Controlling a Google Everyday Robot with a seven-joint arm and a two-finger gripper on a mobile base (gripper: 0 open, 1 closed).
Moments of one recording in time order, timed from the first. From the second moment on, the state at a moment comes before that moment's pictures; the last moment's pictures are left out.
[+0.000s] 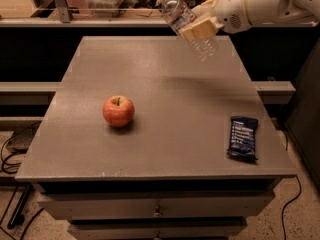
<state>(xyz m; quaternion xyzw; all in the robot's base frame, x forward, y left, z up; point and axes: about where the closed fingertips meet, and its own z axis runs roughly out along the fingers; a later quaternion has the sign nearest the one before) 0.684 -0.074 0.999 -0.54 0.65 0.18 0.50</state>
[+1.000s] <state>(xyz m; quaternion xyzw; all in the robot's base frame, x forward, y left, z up) 0.683 -0.110 1.015 -0.47 0.57 0.27 0.61</state>
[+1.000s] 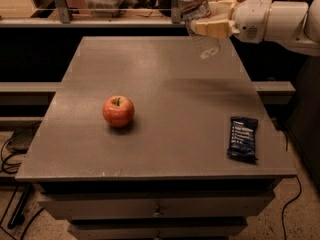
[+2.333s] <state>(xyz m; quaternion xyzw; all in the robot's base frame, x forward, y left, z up) 0.689 -0.140 1.003 -0.45 0.51 0.27 0.68</state>
